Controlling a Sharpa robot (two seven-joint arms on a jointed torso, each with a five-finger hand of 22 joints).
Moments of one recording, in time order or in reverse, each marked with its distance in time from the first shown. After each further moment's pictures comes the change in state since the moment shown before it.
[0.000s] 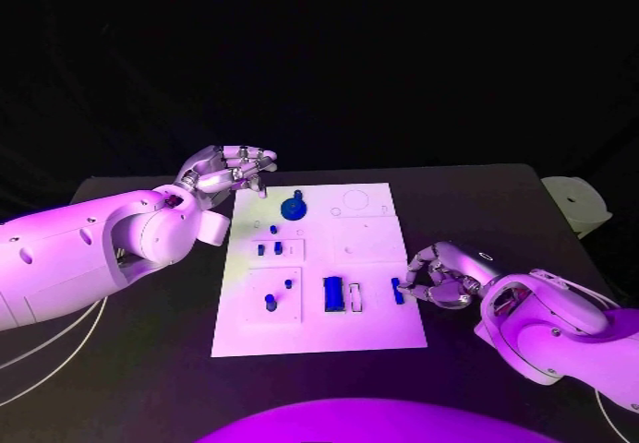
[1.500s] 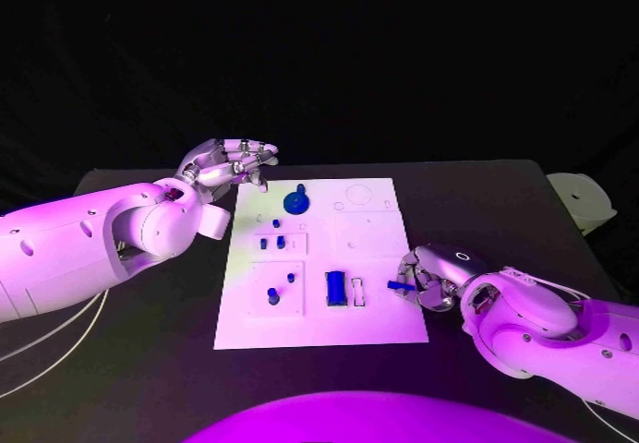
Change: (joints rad) left arm 0.000 -0.007 -0.001 0.003 0.000 0.002 -0.002; left_hand -0.004 0.004 0.003 -0.003 0.000 0.000 0.000 0.004 0.001 0.000 0.000 0.004 0.000 0.000 0.000 0.000 -0.001 0.000 0.000 0.000 0.000 0.000; right arm -0.026 0.088 0.003 -0.046 -0.181 0.105 -0.097; right_hand 0.165 0.008 0.124 -0.022 0.119 0.034 -0.005 -0.031 0.015 -0.016 -0.002 -0.023 0.001 0.000 0.000 0.000 0.000 0.000 0.000 0.007 -0.012 0.000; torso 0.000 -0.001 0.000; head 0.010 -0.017
